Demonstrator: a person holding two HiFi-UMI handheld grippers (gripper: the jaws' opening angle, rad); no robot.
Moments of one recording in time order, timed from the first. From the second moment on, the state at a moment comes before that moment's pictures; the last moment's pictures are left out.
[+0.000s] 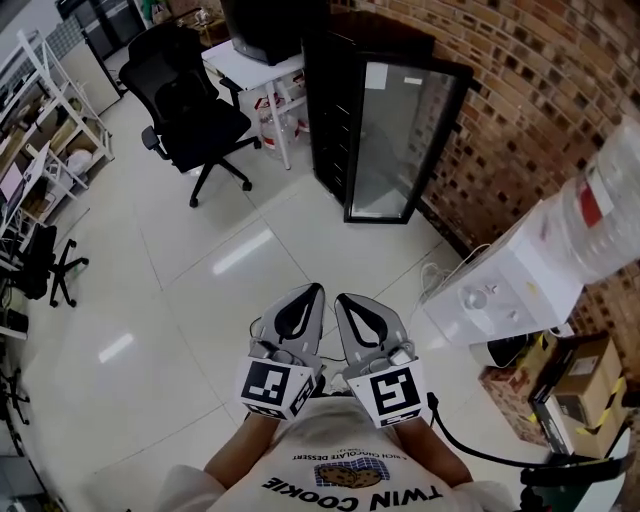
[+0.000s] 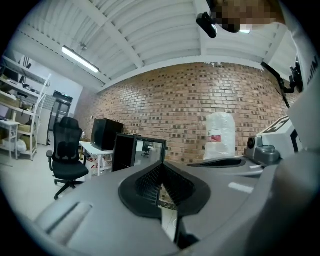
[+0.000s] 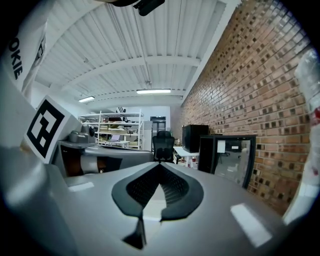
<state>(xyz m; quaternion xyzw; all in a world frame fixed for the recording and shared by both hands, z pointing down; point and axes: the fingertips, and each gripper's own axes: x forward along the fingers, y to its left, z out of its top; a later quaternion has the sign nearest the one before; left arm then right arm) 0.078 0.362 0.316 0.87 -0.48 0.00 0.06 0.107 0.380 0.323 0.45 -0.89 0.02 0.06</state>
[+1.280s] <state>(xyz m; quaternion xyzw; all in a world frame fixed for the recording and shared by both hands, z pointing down) 0.024 0.155 0.340 0.89 -0.45 0.00 0.10 0.051 0.175 0.338 0.48 -0.87 0.02 0.09</state>
